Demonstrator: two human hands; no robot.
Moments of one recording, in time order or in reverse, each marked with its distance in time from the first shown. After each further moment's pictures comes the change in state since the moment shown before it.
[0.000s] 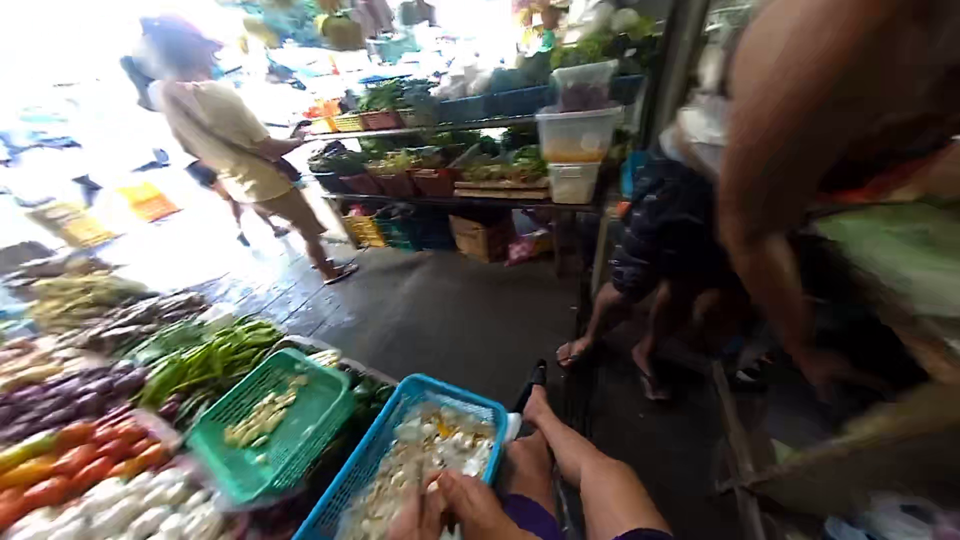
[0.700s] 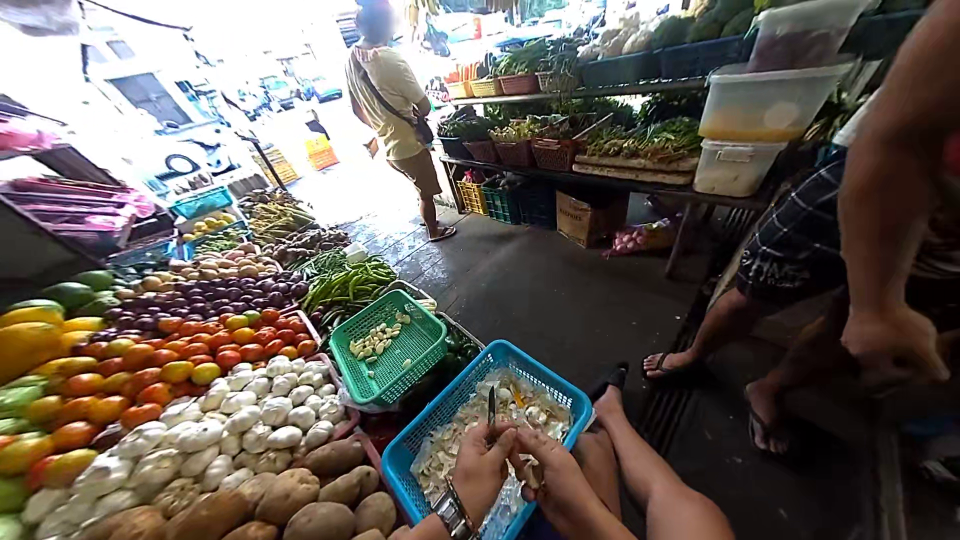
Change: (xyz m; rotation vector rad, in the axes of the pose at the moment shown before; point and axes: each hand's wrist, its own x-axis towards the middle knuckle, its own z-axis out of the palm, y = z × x) left_hand 0.030 -0.020 -0.012 -0.585 -0.020 -0.457; right_hand 0.020 -0.010 0.004 0.650 0.163 0.686
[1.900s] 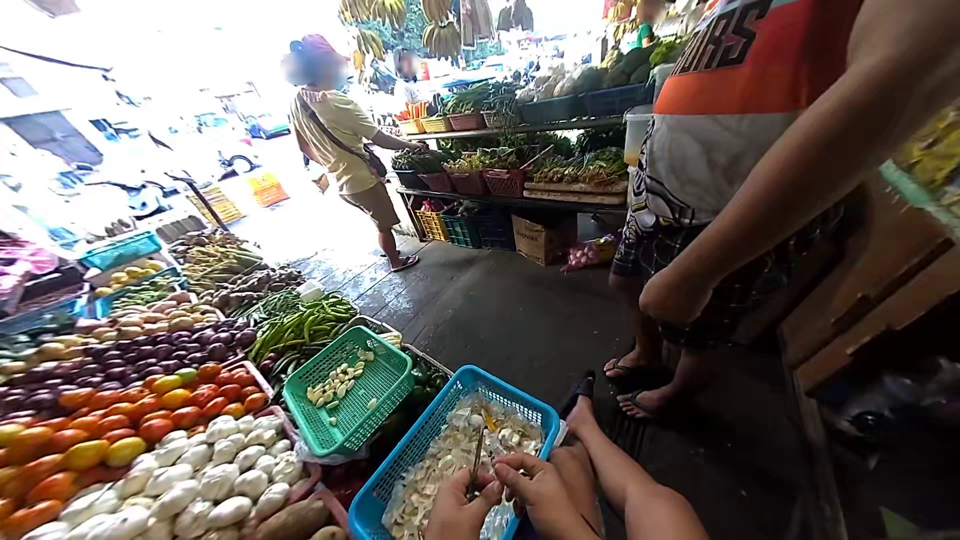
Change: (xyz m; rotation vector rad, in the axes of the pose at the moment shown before) left_hand -0.013 -0.003 -0.003 0.233 -0.097 0.025; right_hand -0.013 -0.003 -0.014 -0.321 0.081 -0.272
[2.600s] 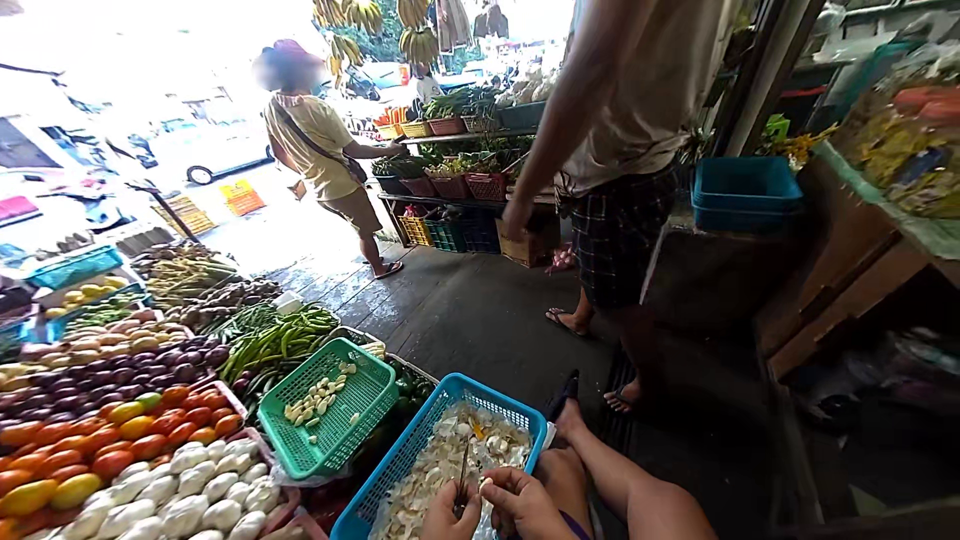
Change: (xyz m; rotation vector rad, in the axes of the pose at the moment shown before) left_hand 0.007 -0.018 0.002 0.185 0.026 0.032; right_hand 0.002 0.017 -0.002 0.199 -0.037 0.107
